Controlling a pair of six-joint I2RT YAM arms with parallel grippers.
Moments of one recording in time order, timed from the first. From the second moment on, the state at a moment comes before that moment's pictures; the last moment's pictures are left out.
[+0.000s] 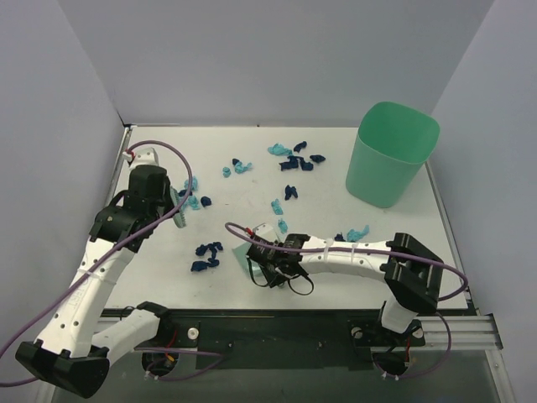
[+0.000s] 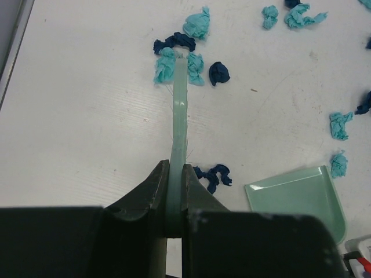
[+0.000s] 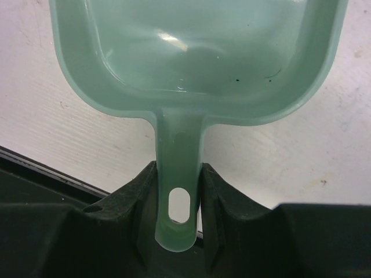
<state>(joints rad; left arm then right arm) -0.34 1.00 1.18 -0.90 -0.41 -0.49 1.16 1.64 1.06 -0.67 0.24 0.59</state>
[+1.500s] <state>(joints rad) -0.42 1.09 1.16 -0.96 -0.47 -0.41 1.43 1.31 0.65 -0.22 0.62 0.55</state>
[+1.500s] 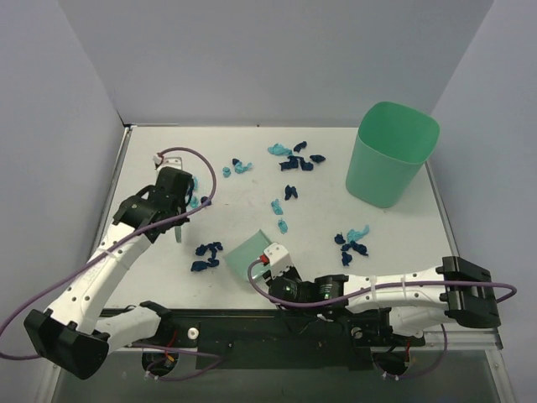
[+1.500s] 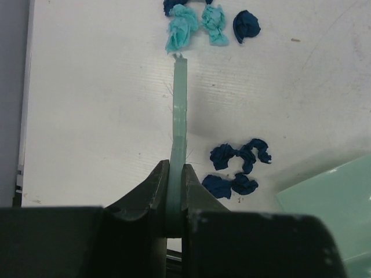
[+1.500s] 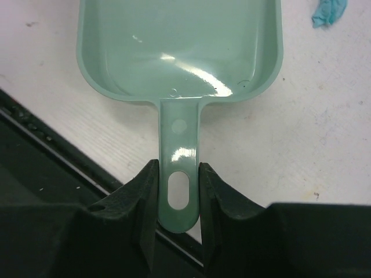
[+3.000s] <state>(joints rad) -0.62 1.38 1.20 -1.03 -0.24 -0.21 1.31 1.68 1.06 -0.39 0.23 0.25</state>
